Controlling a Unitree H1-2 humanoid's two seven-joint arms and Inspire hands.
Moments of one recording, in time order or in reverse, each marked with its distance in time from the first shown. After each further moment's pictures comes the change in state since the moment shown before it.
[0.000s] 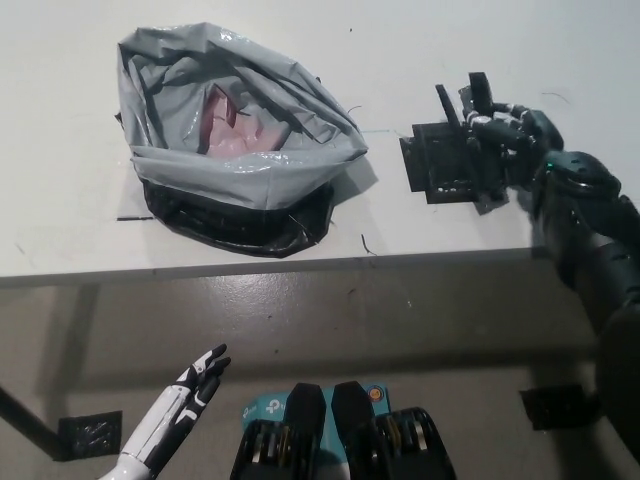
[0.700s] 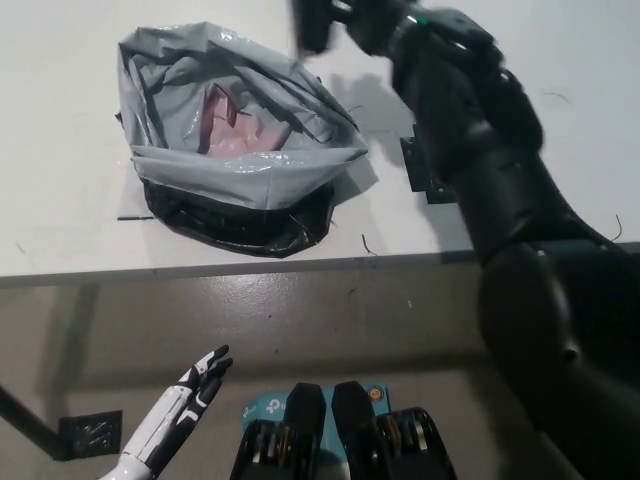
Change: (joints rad) left_arm -0.001 0.001 0.001 -0.001 -0.001 0.000 -0.015; right_arm -0.279 0.231 0.012 -0.187 0.173 0.152 0.069
